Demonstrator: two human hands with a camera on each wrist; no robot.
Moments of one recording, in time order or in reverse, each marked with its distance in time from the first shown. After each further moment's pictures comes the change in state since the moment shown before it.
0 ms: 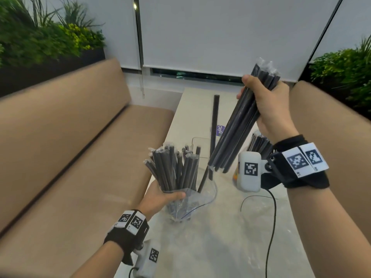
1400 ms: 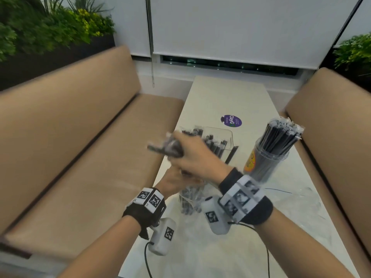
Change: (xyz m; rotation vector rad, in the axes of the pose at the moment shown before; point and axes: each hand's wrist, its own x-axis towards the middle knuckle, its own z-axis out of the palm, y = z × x) left_hand 0.024 0.002 0.011 0.155 -0.011 -0.164; right_hand -0.102 0.091 0.084 -0.631 -0.861 -0.207
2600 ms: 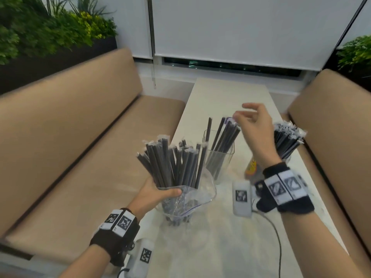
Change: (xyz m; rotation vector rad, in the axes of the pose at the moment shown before) left_hand -0.040 -0.019 -0.038 -0.100 0.103 -0.016; right_hand -0.017 0.065 -0.086 0.296 0.681 0.424
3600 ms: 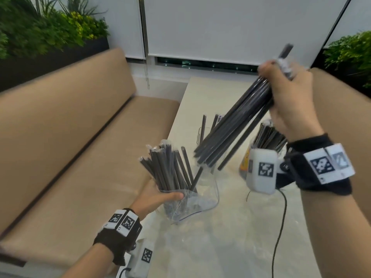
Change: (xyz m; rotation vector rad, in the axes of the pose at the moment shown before) left_hand -0.014 0.005 0.012 -0.012 -0.111 0.062; right_hand 0.000 -0.087 -0.050 0.390 0.013 -0.155
